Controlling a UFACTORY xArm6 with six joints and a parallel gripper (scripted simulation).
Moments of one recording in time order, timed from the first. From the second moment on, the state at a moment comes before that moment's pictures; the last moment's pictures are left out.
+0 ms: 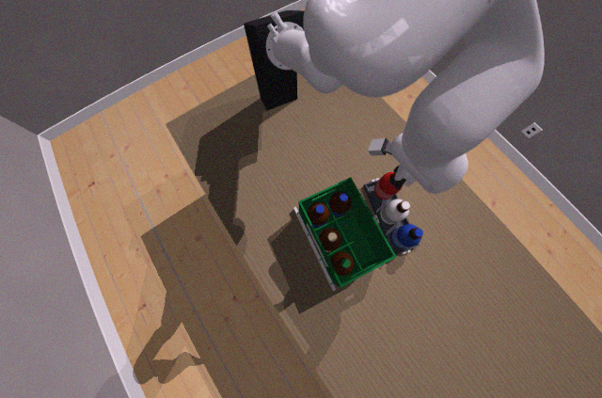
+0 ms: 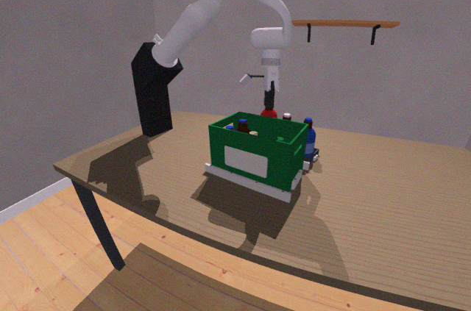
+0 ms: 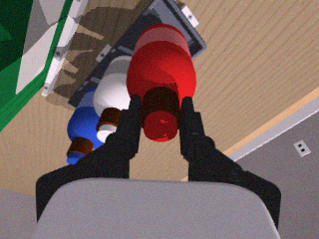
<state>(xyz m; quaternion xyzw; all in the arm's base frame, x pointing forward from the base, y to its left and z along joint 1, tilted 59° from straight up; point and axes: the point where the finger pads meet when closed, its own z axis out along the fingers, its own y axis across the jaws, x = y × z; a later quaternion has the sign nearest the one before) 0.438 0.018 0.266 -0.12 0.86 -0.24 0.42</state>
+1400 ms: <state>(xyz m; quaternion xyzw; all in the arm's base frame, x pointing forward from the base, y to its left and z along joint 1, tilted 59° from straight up) 0.413 0.028 0.283 -0.12 0.86 -0.24 0.42</state>
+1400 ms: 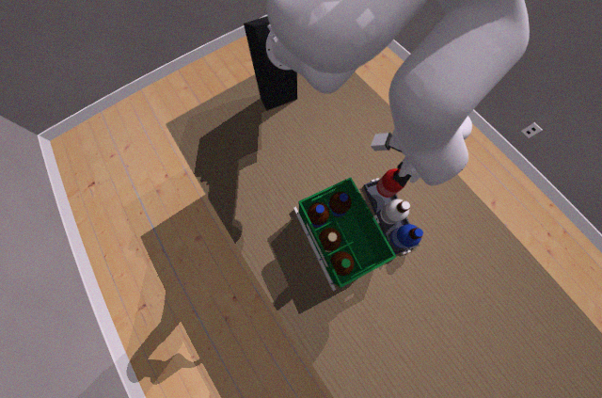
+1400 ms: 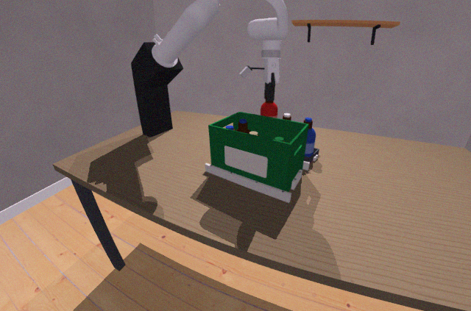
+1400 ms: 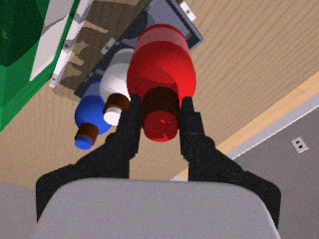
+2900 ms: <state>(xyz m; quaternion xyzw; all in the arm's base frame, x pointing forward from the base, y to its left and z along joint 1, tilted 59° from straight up) 0.404 0.031 0.289 -0.12 0.86 -0.24 0.42</state>
